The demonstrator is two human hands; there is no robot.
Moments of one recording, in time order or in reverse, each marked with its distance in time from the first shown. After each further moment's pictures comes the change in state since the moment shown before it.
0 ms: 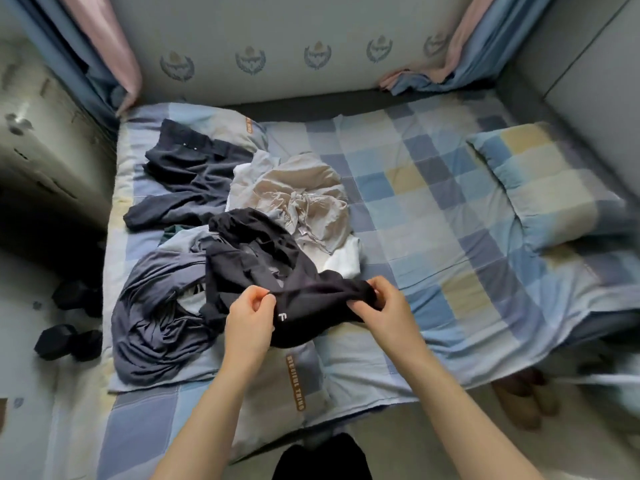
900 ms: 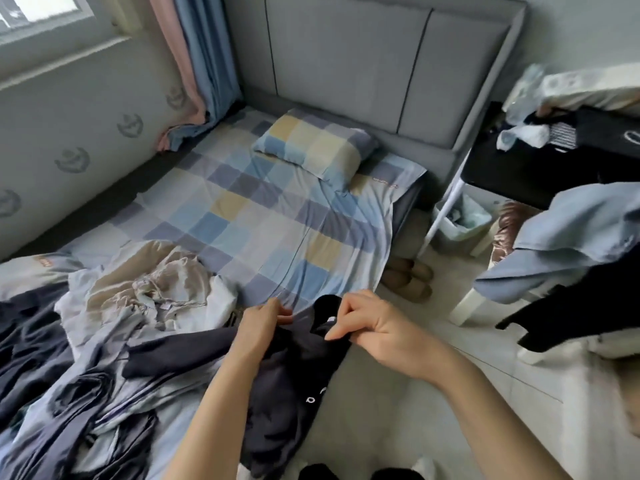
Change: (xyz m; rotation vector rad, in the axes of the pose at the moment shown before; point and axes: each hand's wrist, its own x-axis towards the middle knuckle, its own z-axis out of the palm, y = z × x) left_hand -0.170 0.079 0.139 0.397 -0.802 -0.014; right_hand -0.262 0.021 -0.152 -0.067 0.204 -0.168
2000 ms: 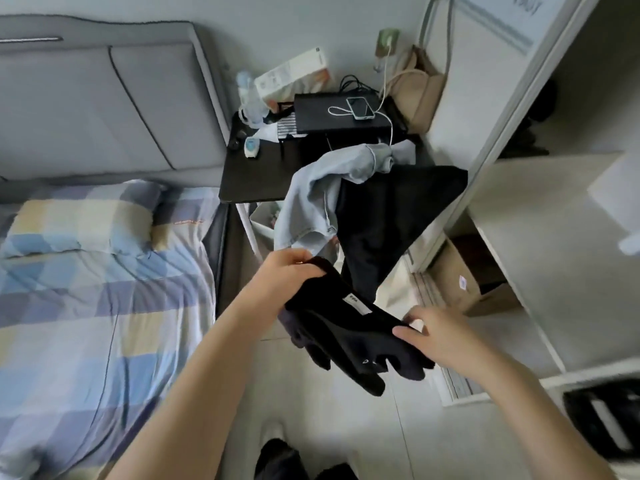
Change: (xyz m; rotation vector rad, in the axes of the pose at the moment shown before) left_hand -0.155 0.159 0.475 0.398 -0.726 0.441; right_hand -0.375 0.189 -0.261 -0.284 0.562 1.014
